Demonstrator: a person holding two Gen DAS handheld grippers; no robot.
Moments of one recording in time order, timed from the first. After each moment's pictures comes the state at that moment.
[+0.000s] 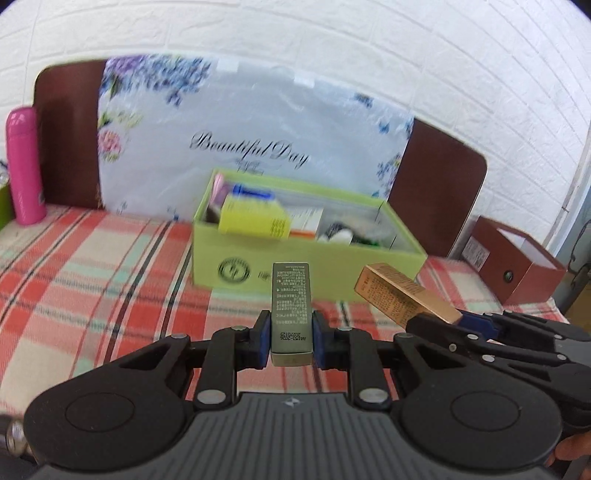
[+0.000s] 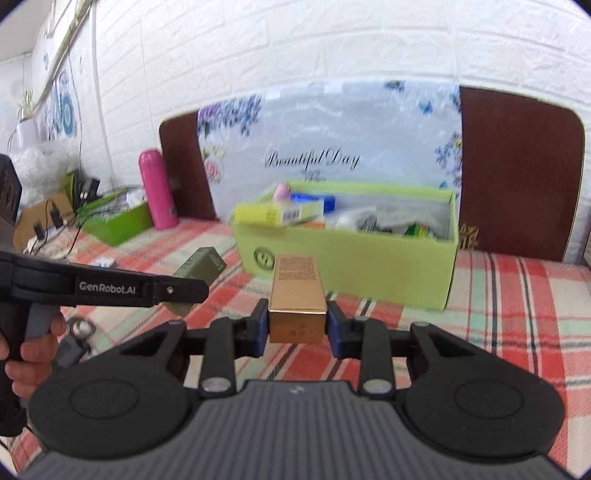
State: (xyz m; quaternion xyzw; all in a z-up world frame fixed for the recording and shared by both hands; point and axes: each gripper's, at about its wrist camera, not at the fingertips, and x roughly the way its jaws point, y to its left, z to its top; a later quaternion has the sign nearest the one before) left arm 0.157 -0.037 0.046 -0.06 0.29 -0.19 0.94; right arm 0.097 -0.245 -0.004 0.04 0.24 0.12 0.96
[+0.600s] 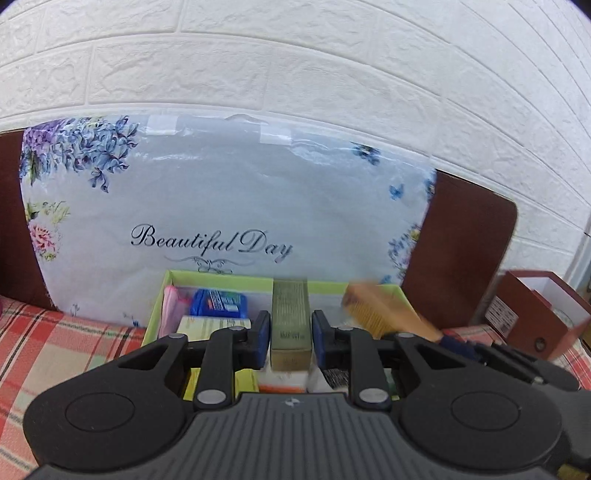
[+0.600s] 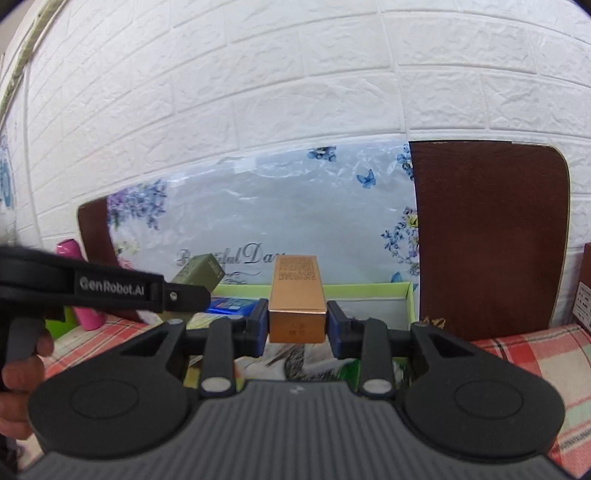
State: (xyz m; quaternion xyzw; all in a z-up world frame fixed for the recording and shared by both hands) left arm 0.283 -0.097 0.073 -0.04 0.24 -0.18 0.95; right arm 0.218 -0.280 0.003 0.07 0.16 0.03 0.99
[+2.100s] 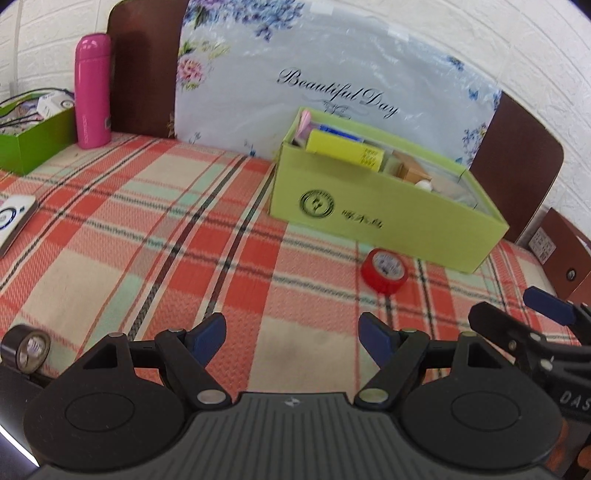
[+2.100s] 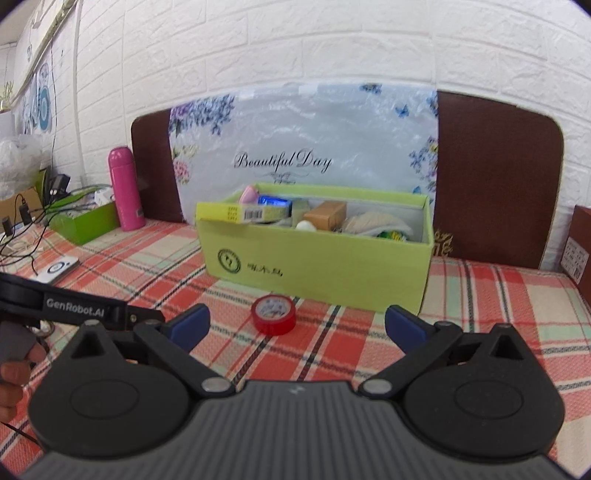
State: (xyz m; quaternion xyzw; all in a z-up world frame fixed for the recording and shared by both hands) left arm 0.152 -0.012 -0.011 -0.09 0.37 -0.07 0.92; right arm 0.109 -0.241 -0.029 0.01 0.24 0.07 0.97
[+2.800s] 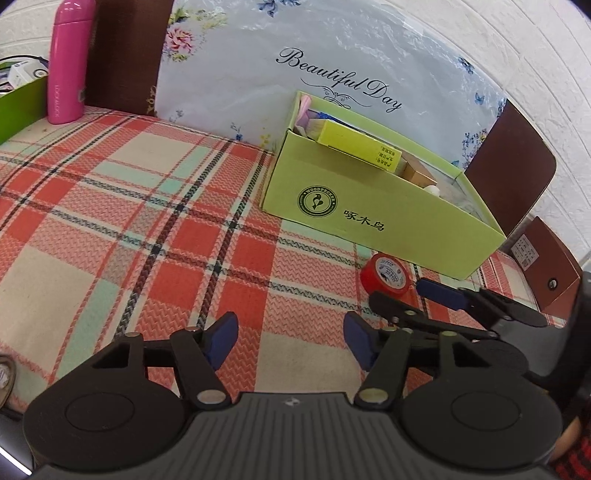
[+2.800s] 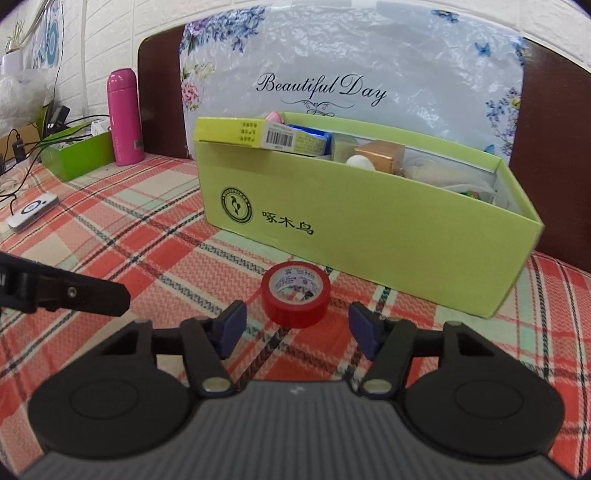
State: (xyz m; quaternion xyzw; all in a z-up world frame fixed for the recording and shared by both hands) left arm 0.191 0.007 -0.024 -0.13 0.39 -0.13 0.90; right arm 0.193 -0.203 -0.086 -0.05 0.31 0.10 0.94
